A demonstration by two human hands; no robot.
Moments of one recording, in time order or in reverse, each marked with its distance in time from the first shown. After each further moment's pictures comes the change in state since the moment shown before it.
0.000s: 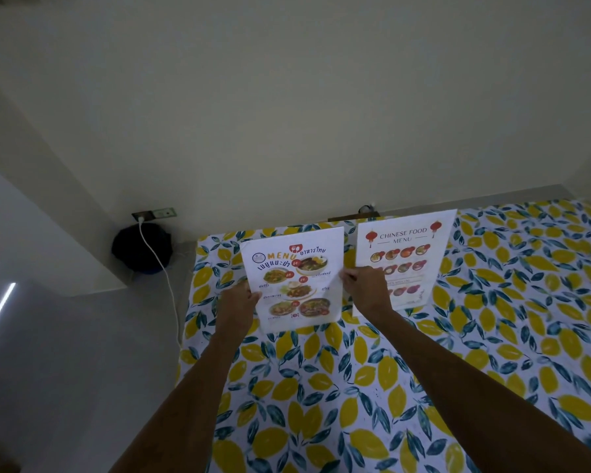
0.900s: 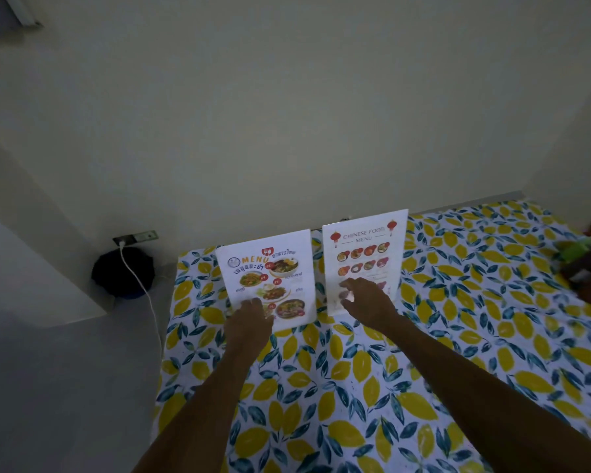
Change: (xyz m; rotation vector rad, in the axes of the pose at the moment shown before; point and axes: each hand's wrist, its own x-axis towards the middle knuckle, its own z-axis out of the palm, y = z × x) left_hand -0.053 0.048 0.047 0.574 -0.143 0.074; right_hand -0.055 0.041 -0.064 -0.162 -0.210 -0.005
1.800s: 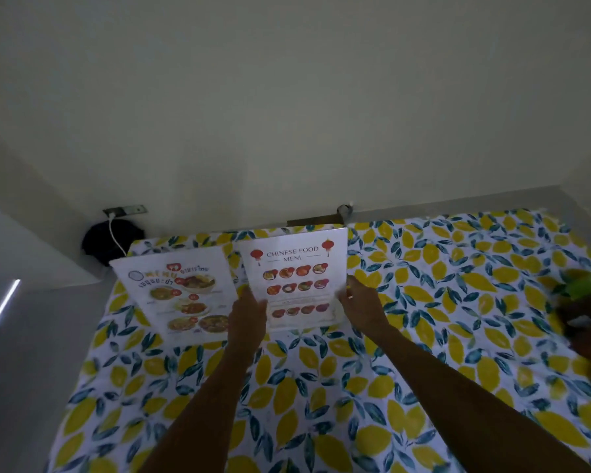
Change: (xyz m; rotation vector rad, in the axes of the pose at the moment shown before) left_hand 0.059 0.193 0.045 -0.525 0.059 -0.339; right_hand 0.086 0.169 -0.046 0.291 0.018 0.073
